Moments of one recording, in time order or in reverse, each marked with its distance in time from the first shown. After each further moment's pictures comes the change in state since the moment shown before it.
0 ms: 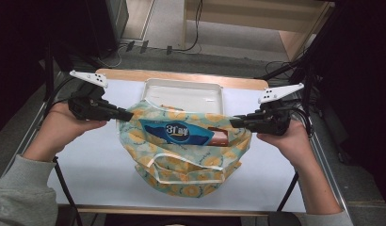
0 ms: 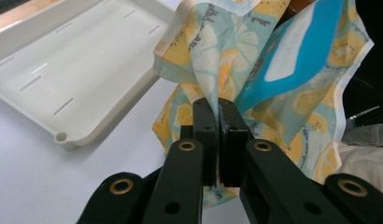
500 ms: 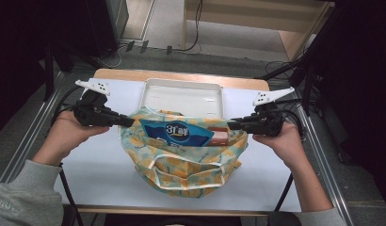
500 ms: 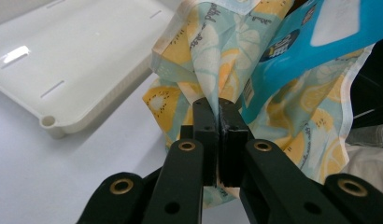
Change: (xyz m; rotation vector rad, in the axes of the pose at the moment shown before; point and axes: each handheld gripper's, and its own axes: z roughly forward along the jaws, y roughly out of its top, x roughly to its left) left arm 0.017 -0.023 0.022 0.000 -0.025 -0.047; right arm -0.017 -0.018 0.022 0.024 0.008 0.046
